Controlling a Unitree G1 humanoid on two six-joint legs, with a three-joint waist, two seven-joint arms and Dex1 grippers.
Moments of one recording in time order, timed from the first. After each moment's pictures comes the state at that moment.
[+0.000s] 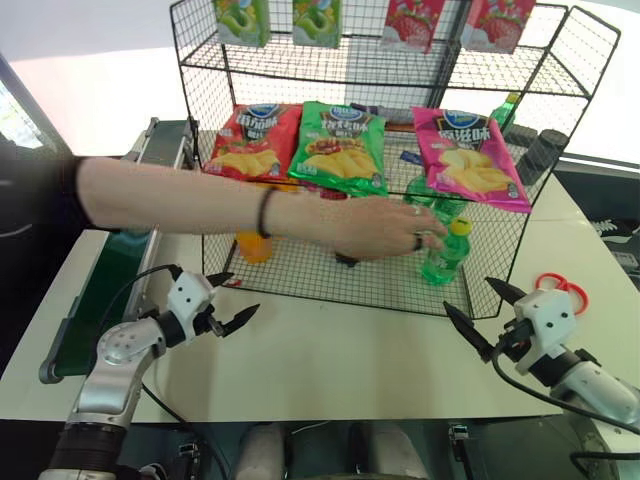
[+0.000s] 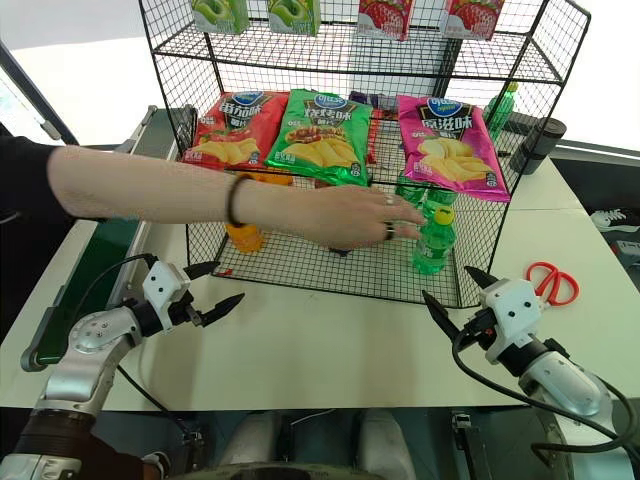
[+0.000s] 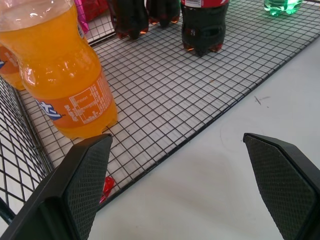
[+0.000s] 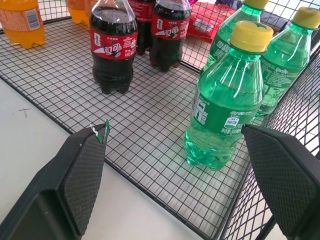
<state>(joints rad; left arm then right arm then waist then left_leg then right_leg) -0.03 0.56 0.05 0.04 -0.24 -0.01 -0.83 0.36 -0.52 -0.32 -0.48 0.33 0.20 0.58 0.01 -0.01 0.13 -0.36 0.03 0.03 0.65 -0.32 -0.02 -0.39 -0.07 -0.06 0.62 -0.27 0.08</state>
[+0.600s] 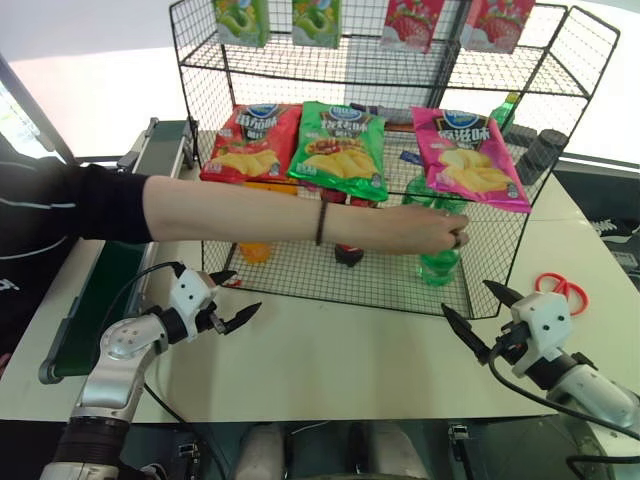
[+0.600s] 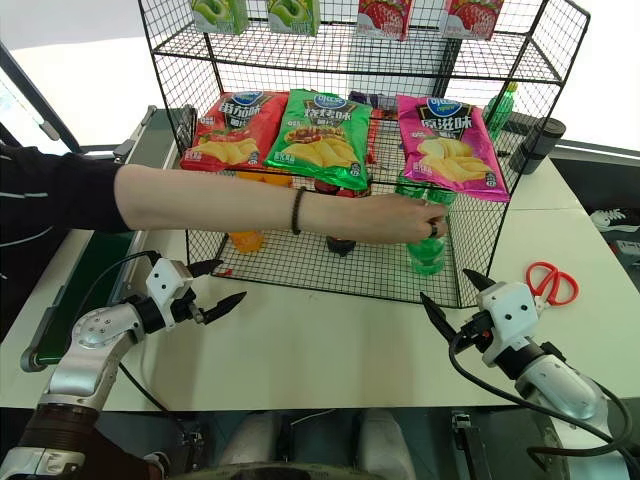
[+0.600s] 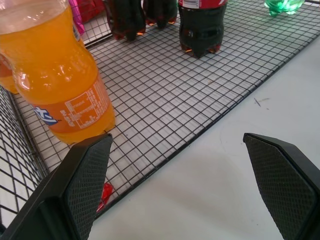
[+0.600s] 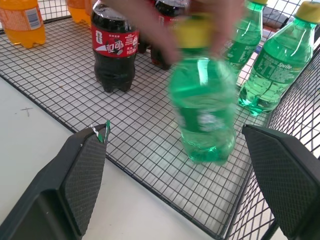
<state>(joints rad) -0.06 0.55 0.04 0.07 -0.24 -0.01 -0.84 0.37 -0.50 -0.30 -0.49 0.32 0.20 0.56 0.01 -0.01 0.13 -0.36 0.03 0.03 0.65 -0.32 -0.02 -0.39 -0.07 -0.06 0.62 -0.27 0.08</state>
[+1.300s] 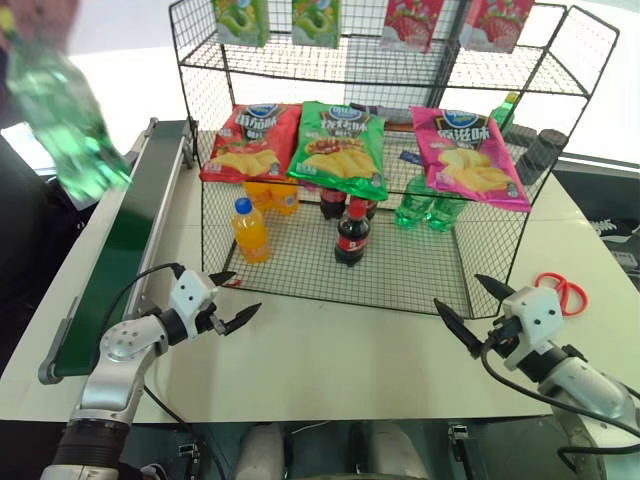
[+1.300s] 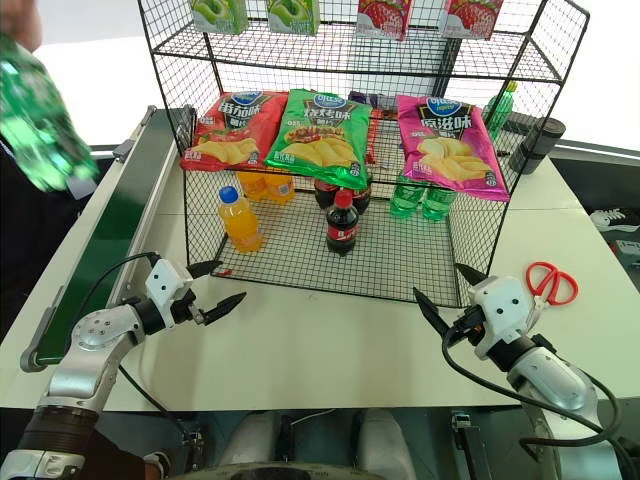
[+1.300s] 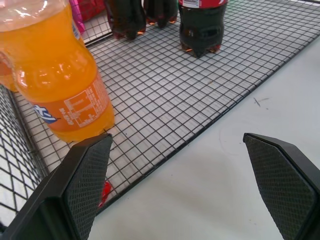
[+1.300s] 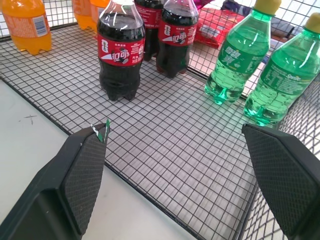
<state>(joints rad) -0.03 0.55 0.05 0.04 -0.24 0.00 -0.82 0.31 -0.50 -0.27 -0.46 0.31 0.19 0.57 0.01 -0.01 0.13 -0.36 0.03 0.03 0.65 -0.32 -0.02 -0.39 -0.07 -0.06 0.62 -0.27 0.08</state>
